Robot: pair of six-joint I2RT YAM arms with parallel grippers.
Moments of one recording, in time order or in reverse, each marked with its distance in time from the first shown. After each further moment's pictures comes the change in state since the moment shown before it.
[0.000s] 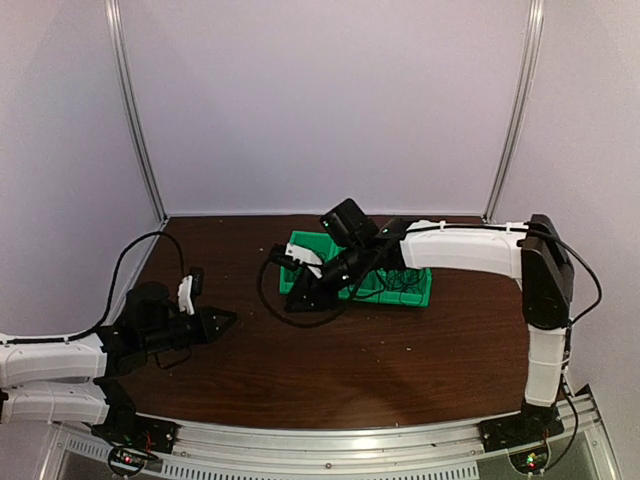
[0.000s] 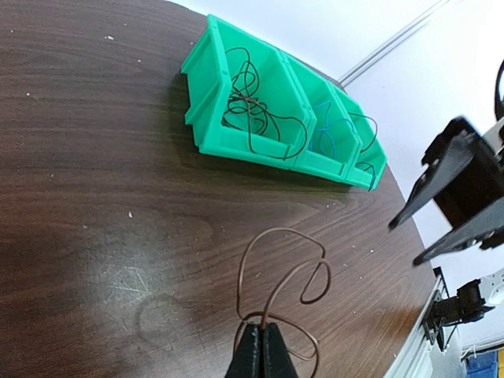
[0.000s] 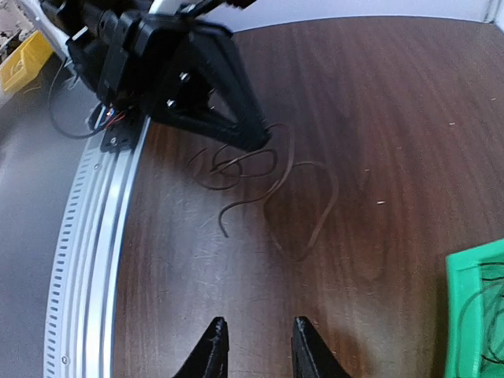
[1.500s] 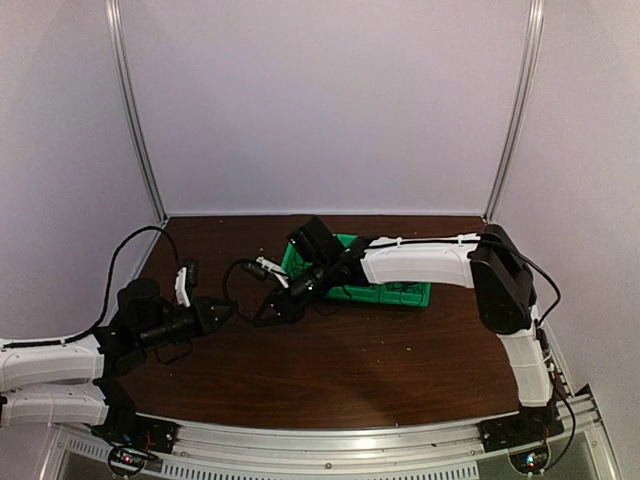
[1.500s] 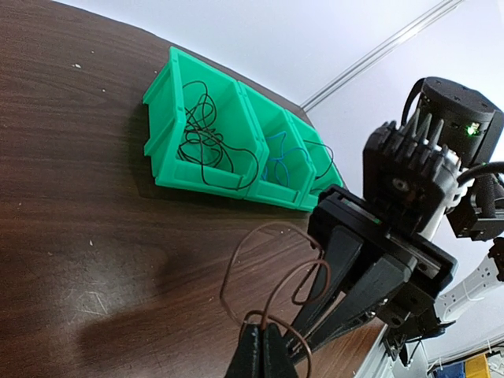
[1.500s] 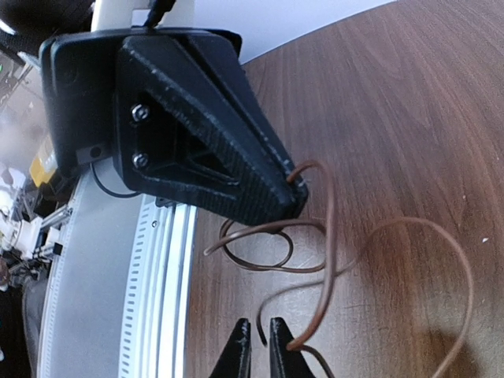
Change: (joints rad) left arm 0.000 -0.035 0.000 0.102 0.035 -0.077; right arm 0.081 0.237 0.178 0.103 -0.198 0.341
